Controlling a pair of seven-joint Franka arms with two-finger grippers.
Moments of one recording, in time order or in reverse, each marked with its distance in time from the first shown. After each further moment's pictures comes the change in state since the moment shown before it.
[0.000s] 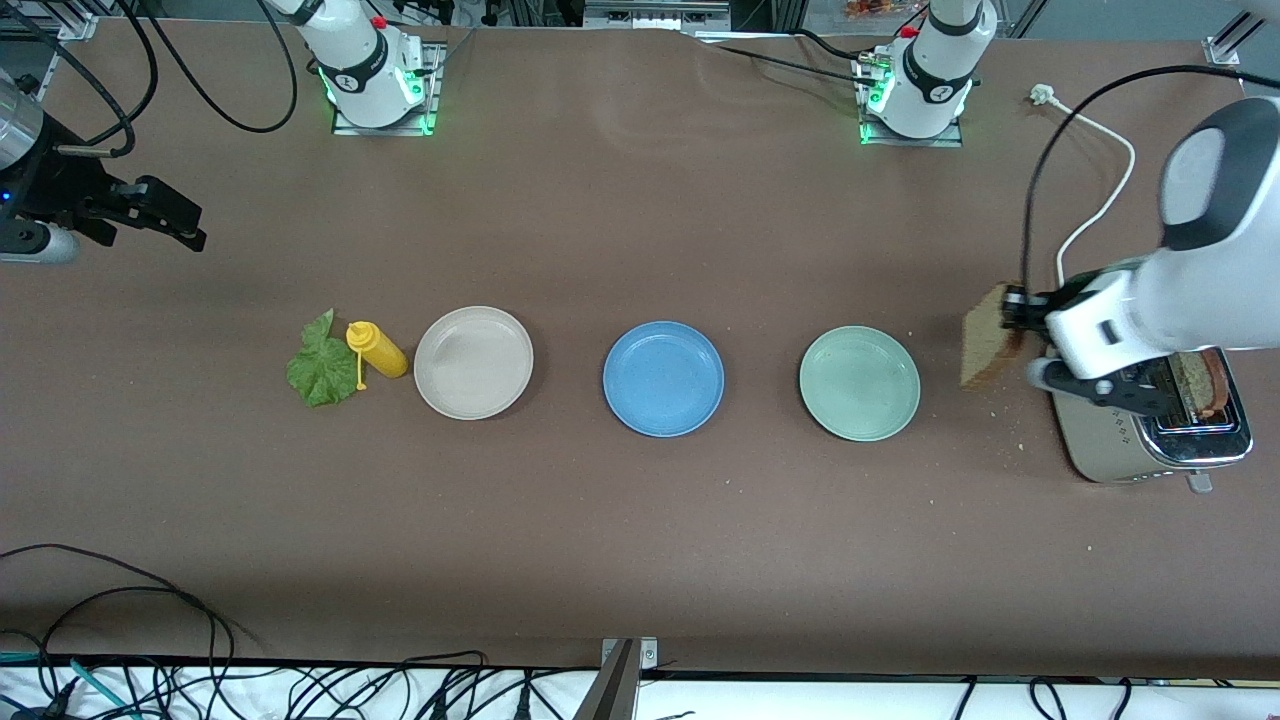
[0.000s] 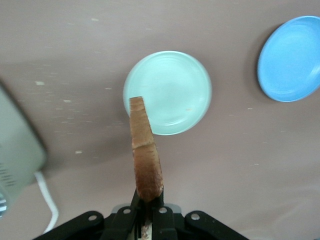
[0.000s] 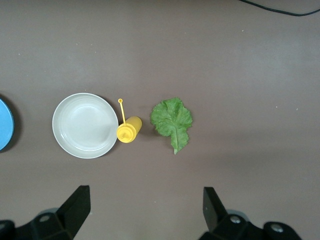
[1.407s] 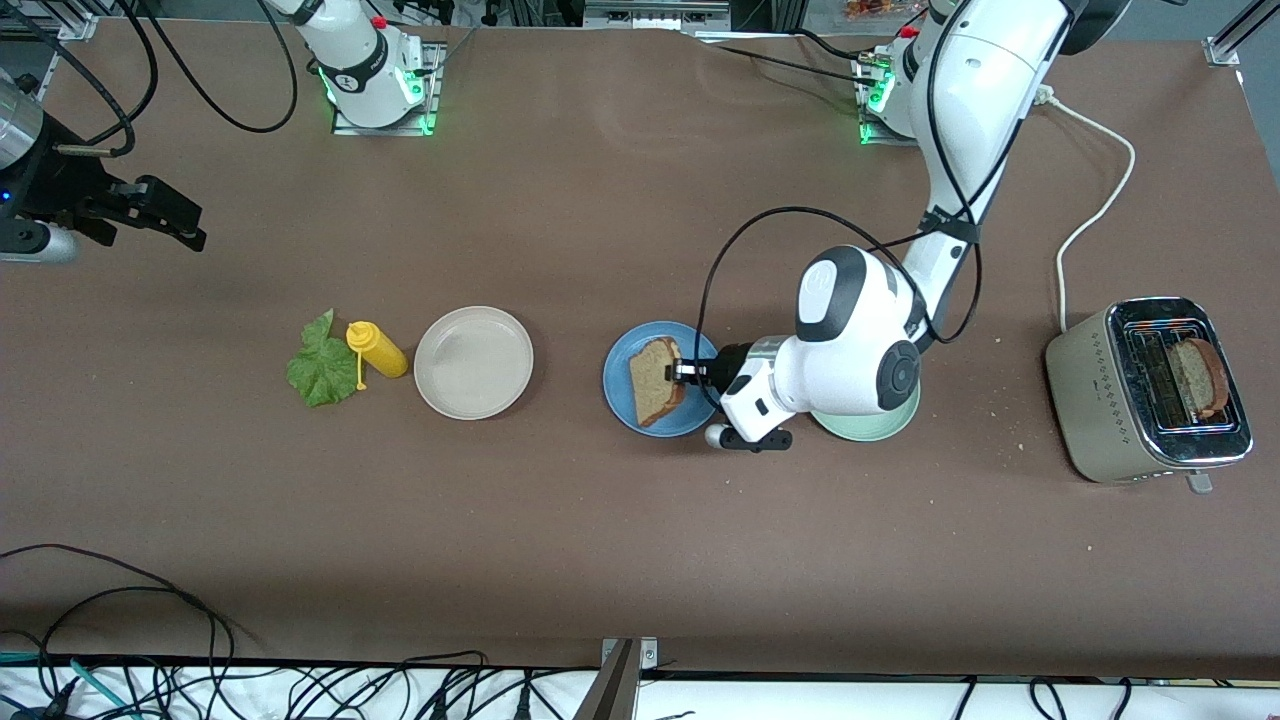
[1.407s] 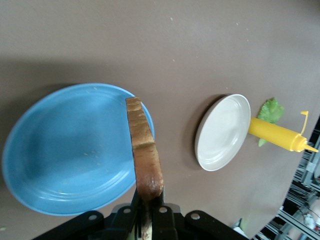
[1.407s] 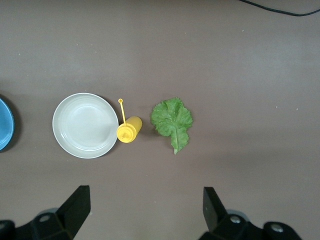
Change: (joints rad) left arm -0.364 0.353 0.003 -0.040 -0.656 0.655 -0.256; right arm 0.000 0.001 0.000 0.002 0.000 -0.001 0.000
